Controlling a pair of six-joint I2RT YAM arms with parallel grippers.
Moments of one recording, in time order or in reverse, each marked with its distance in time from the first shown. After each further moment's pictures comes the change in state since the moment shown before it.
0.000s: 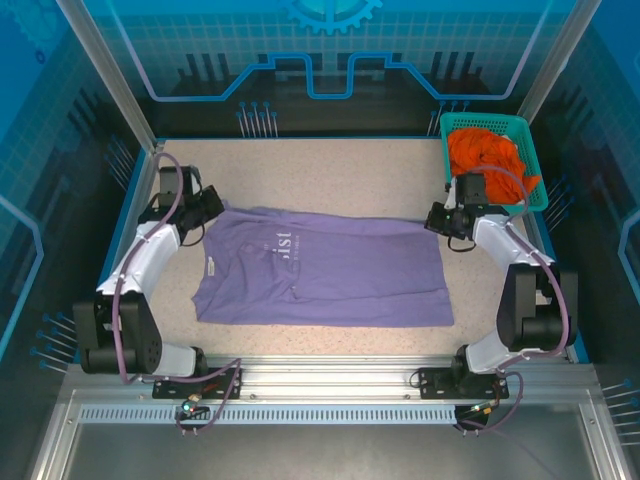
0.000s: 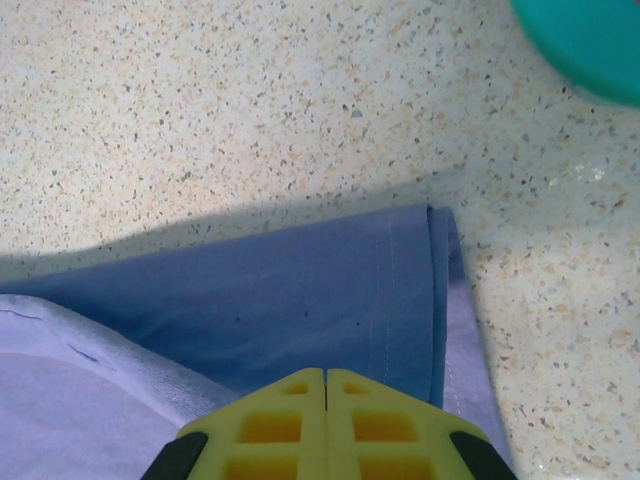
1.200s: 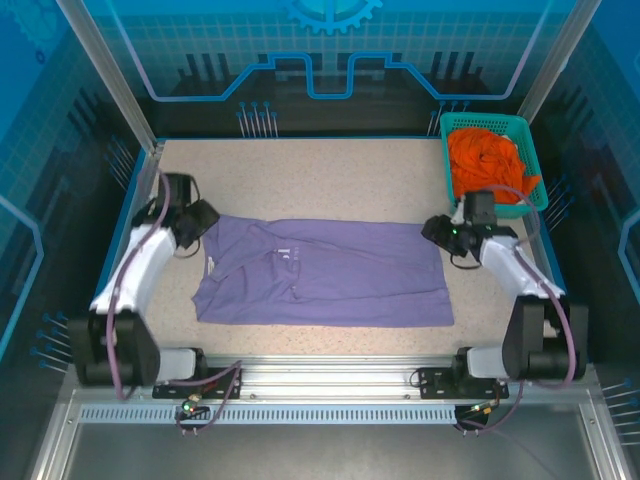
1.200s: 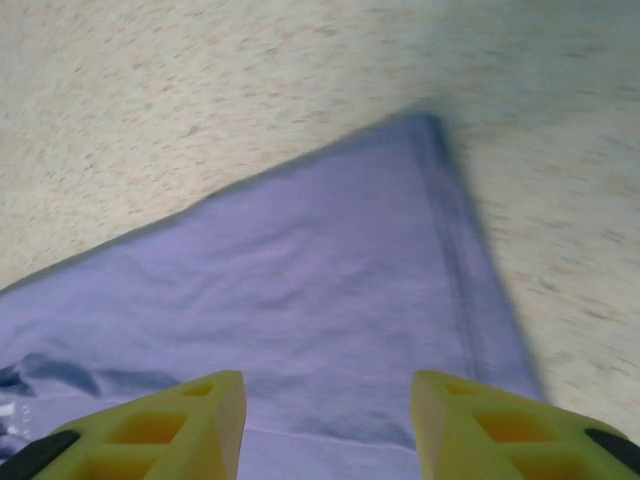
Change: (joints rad) left arm -0.010 -0.006 0.076 -0.296 -0.177 -0.238; right arm -0.004 -0.136 -0.117 -0.006 -0.074 0.142
